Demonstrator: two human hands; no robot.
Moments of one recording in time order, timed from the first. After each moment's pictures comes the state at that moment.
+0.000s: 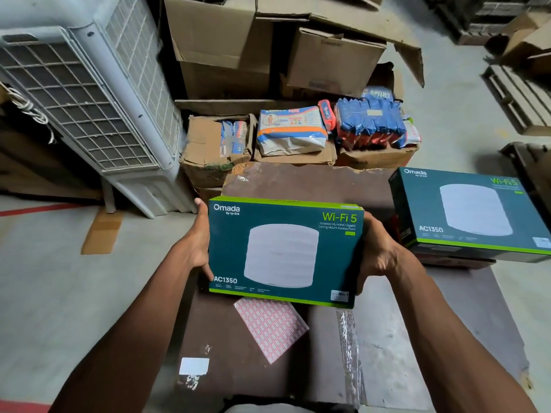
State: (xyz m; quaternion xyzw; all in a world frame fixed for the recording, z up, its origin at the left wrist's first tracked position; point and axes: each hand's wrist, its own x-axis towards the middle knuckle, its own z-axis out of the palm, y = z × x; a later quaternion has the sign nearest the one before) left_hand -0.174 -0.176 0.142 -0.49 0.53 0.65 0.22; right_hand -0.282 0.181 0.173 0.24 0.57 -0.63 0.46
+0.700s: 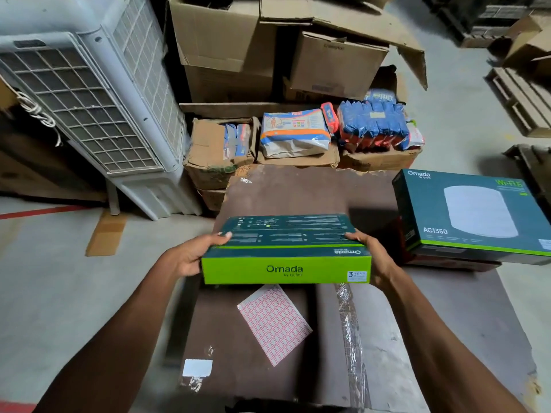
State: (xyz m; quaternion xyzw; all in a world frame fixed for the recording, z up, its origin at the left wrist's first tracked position) left_hand -0.147 -0.195 0.119 -0.33 0.54 0.73 0.27; right_hand -0.272 0.188 0.115 0.16 0.57 -0.70 0.39
